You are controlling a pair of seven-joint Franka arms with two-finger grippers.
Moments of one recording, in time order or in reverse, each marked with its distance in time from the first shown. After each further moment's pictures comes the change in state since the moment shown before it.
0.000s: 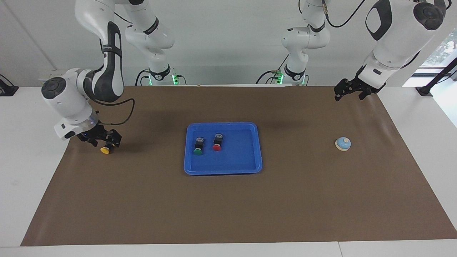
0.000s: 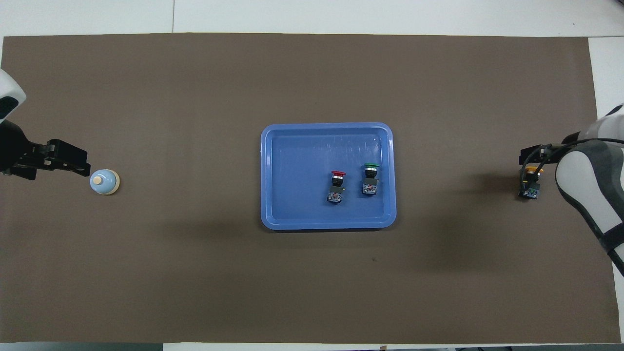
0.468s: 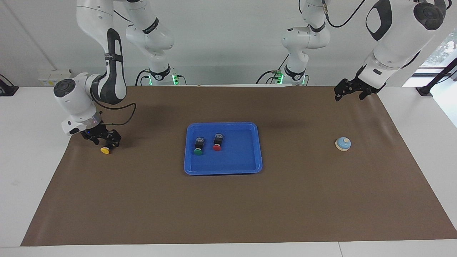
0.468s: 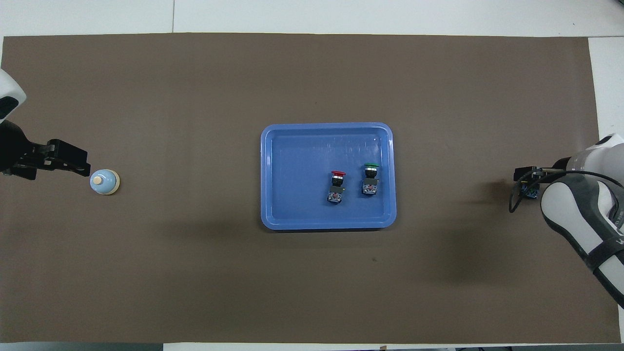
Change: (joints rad) left arm 0.000 0.000 0.000 0.000 0.000 0.000 0.000; right arm -0.026 -0.030 0.015 -0.179 0.000 0.185 0.009
